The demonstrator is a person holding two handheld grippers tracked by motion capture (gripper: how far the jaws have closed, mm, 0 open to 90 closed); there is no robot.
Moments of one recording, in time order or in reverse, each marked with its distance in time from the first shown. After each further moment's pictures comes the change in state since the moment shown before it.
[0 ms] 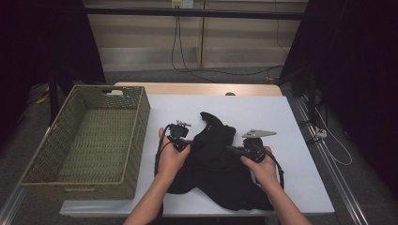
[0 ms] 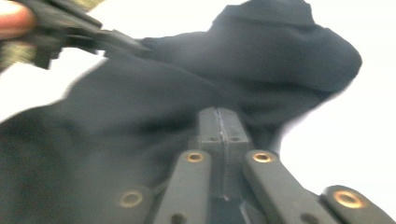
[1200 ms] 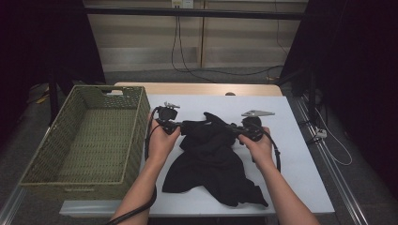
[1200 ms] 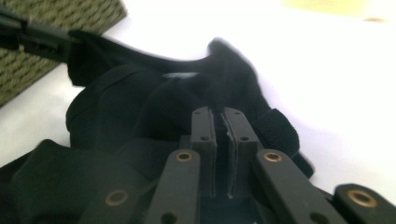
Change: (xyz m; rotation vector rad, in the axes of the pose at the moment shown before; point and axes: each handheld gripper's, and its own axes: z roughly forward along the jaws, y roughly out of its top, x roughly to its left) left arm 0.030 0.029 -0.032 -0.063 0.064 -0.003; right arm -0.032 0.050 0.015 -0.066 -0.108 0.001
